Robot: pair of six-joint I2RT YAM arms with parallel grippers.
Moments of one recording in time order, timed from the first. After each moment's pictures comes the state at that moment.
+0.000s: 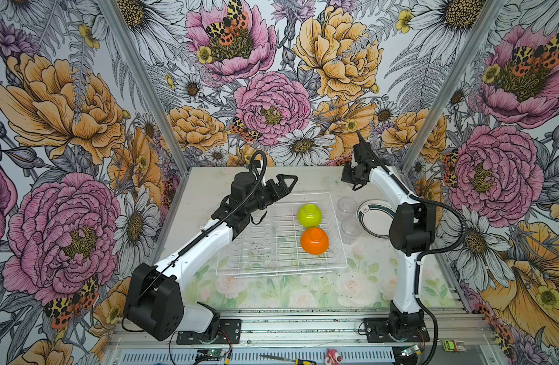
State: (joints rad) left arm -0.48 1.38 1.09 0.10 0.34 -0.92; right arm 0.13 2.17 2.00 -0.79 -0.03 0.35
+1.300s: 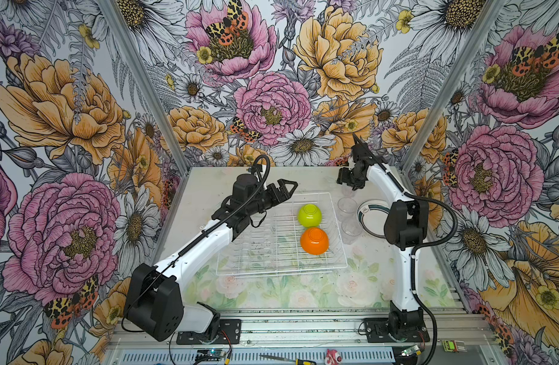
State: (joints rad) left arm -0.49 1.38 1.08 -0.01 0.33 -0.85; right arm 0.12 2.26 2.14 -0.94 -0.12 0.30
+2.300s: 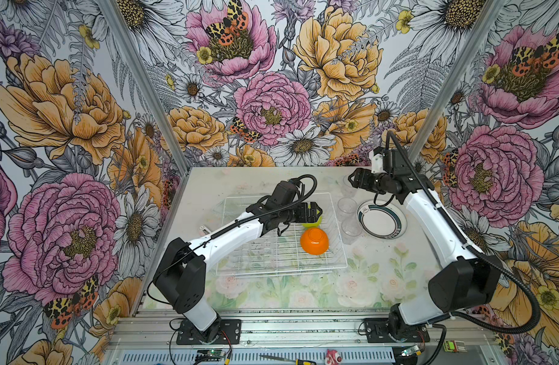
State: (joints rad) left arm -0.74 1.64 1.29 -0.31 0.17 -0.59; right arm 0.12 1.46 1.44 -0.70 -0.22 0.33
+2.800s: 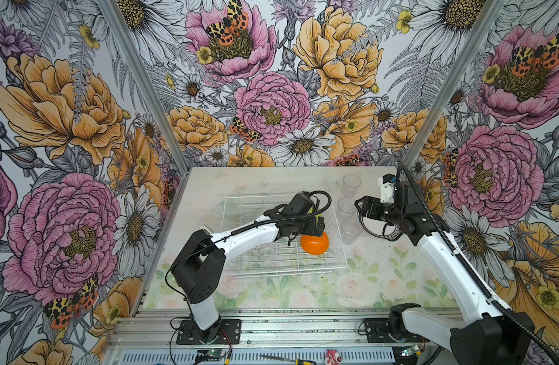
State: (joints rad) left arm -0.81 1.75 1.29 -0.38 0.02 -0.55; right arm 0.12 1.13 1.04 -0.61 -0.23 0.33
